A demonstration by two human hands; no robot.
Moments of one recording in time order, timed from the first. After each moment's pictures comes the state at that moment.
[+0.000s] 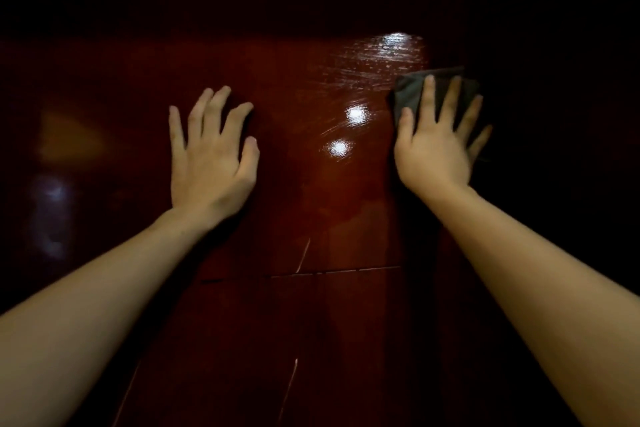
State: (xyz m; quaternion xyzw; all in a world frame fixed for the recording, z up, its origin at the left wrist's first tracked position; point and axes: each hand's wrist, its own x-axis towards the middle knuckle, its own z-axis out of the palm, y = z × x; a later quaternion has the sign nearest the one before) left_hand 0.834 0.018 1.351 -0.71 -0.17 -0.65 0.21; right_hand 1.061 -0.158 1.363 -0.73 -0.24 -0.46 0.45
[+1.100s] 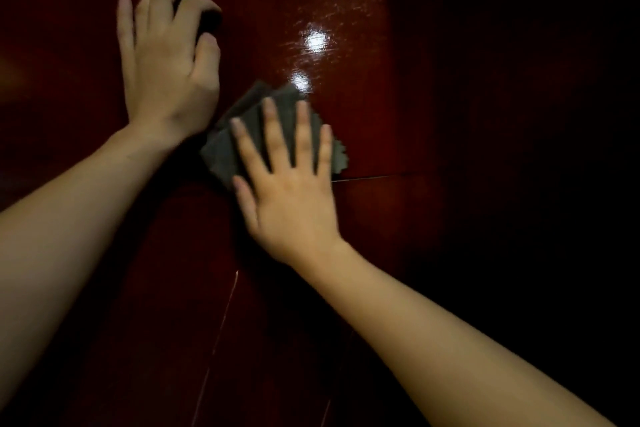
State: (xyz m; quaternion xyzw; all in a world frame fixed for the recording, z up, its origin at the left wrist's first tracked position) left_hand 0.872 -0.011 1.338 -0.70 -0.09 -0.69 0.15; right_hand 0.981 -0.107 1.205 -0.66 -0.45 -0.55 0.24
